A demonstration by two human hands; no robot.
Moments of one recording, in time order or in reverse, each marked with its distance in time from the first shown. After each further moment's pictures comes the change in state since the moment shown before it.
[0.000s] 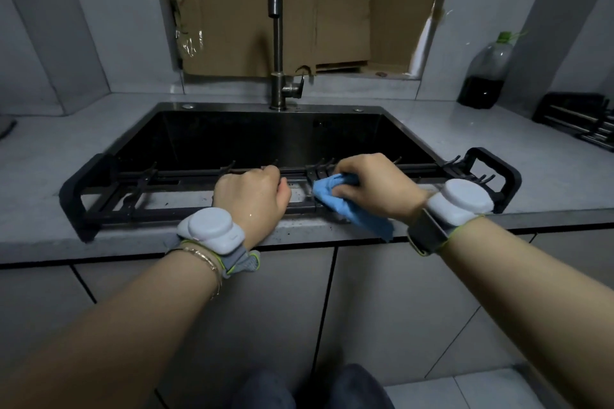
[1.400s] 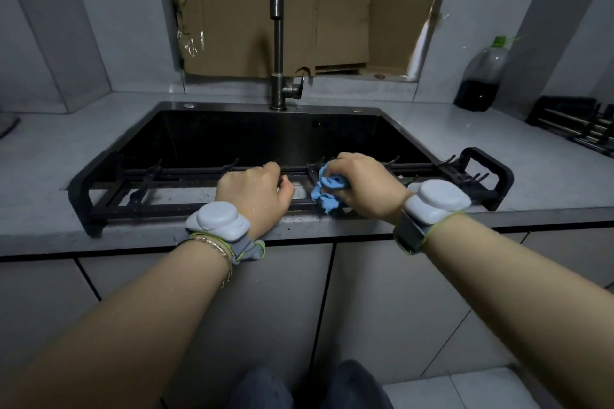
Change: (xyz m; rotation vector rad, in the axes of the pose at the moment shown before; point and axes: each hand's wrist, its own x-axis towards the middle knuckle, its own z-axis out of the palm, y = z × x) left_hand -0.004 0.000 0.010 -0.013 0.073 -0.026; right_hand -0.002 -0.009 0.006 -0.129 -0.026 -0.022
